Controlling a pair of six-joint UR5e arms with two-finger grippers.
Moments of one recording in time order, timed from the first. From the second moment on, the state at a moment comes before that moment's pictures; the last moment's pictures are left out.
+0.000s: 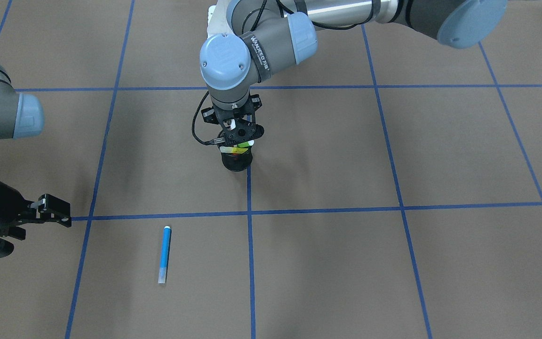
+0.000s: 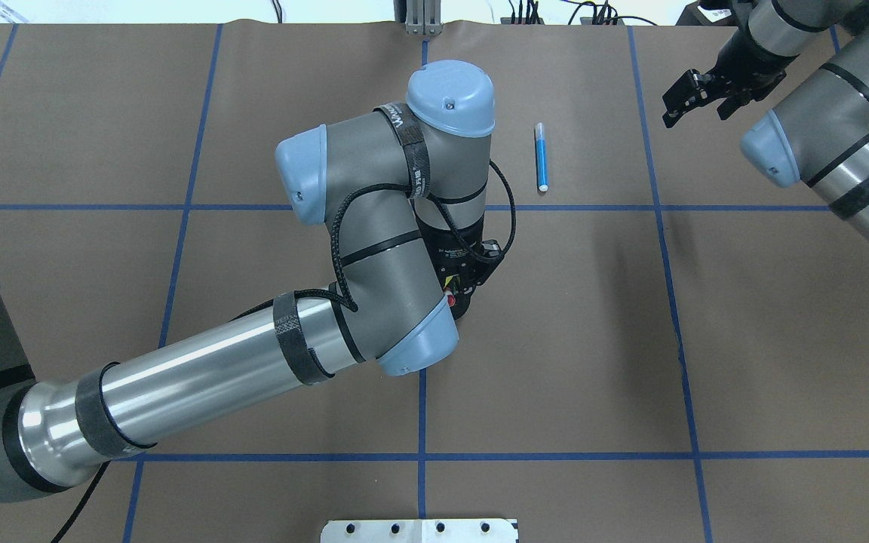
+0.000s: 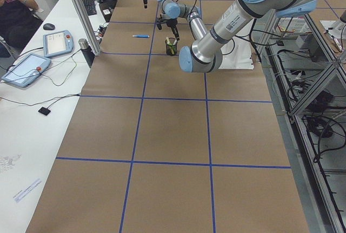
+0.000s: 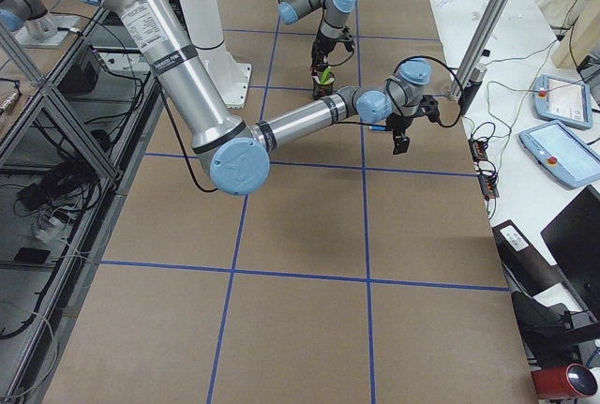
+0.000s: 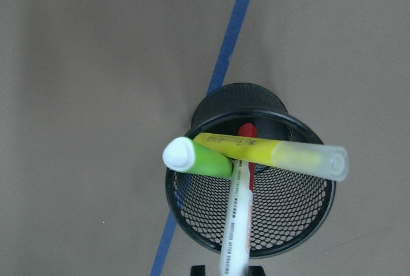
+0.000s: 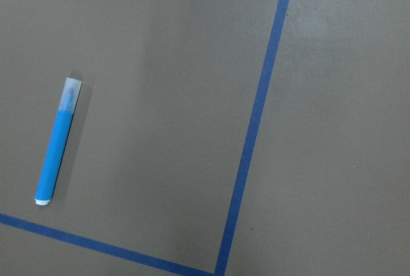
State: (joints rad) left arm -0.55 -2.63 -1.36 -1.33 -2.22 -1.37; right arm 1.11 -1.04 1.41 -1.41 2.30 0.47
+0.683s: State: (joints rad) left arm -0.54 -2.62 -1.37 -1.36 -2.23 -1.32; right arm 1.11 -1.04 1.40 -1.40 2.30 0.47
